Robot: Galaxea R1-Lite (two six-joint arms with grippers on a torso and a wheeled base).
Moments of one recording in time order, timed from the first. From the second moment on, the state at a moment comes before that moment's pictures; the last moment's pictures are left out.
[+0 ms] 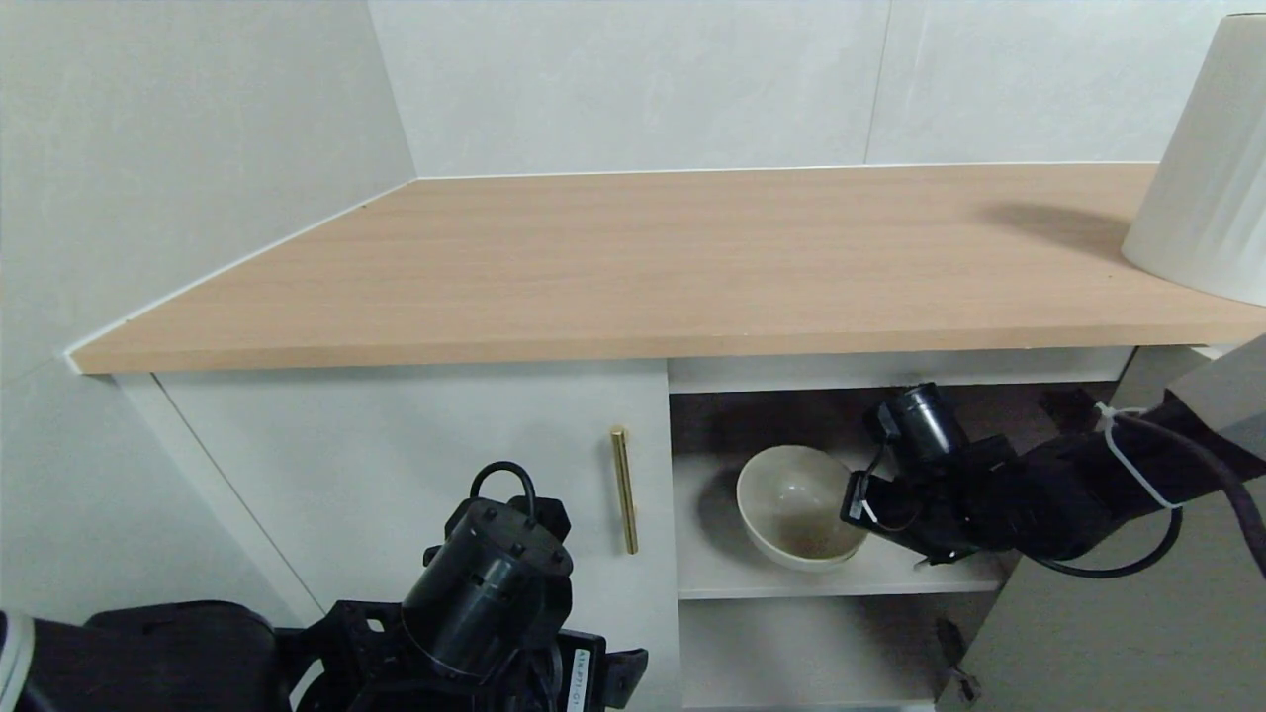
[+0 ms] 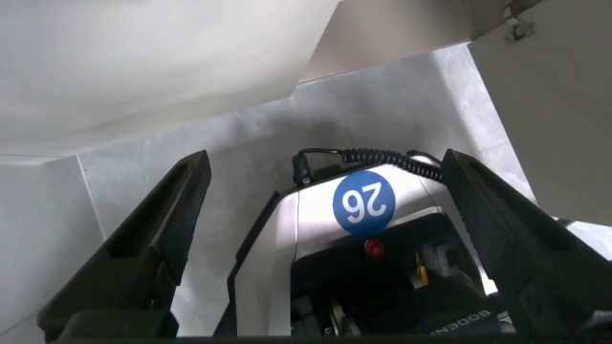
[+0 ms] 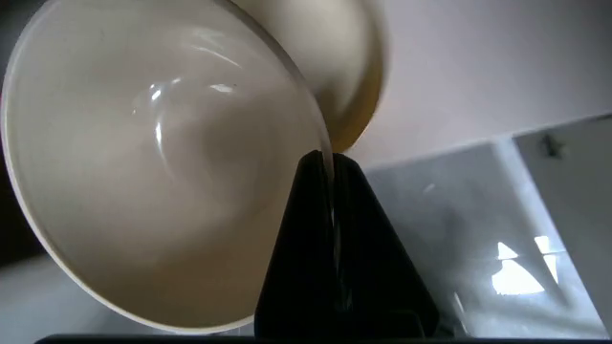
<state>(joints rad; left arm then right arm) -0.83 1.70 -0.64 -0.18 0.24 -0.55 0.47 2.04 -1.01 -0.19 -0.26 0.74</state>
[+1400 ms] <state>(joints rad) -0.83 1.70 -0.64 -0.18 0.24 -0.55 0.42 2.19 -1.08 -0.25 -0.32 0.75</state>
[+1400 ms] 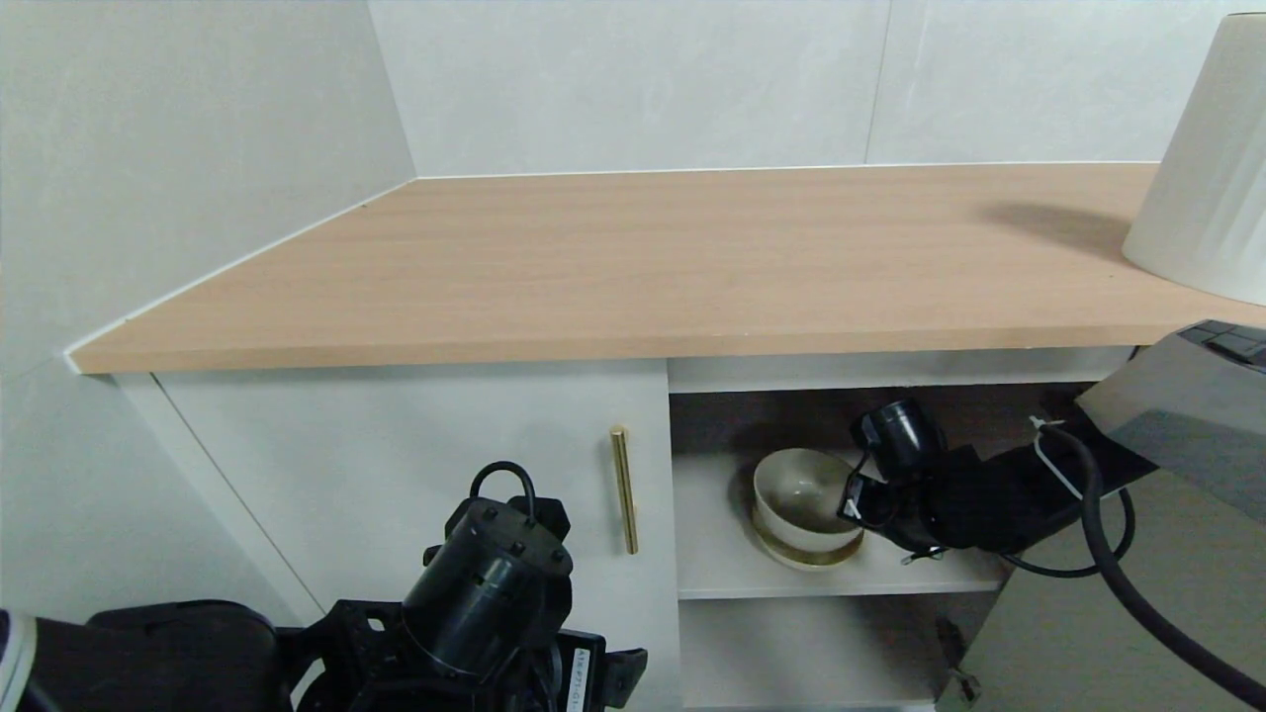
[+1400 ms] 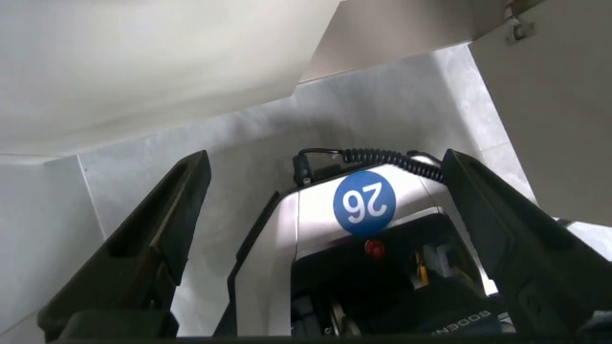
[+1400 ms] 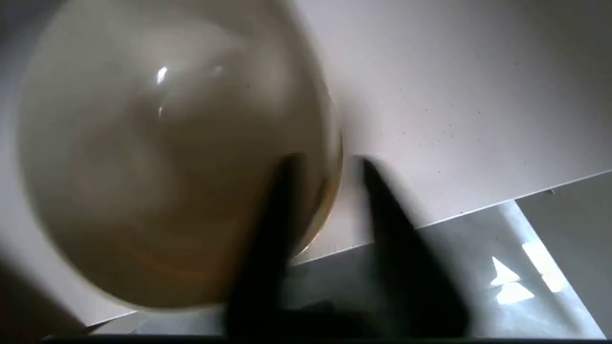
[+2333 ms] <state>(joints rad) -0.76 1.52 -0.61 -0.09 0.24 -0.54 0.56 1.81 -0.82 -0.12 -0.20 0.47</state>
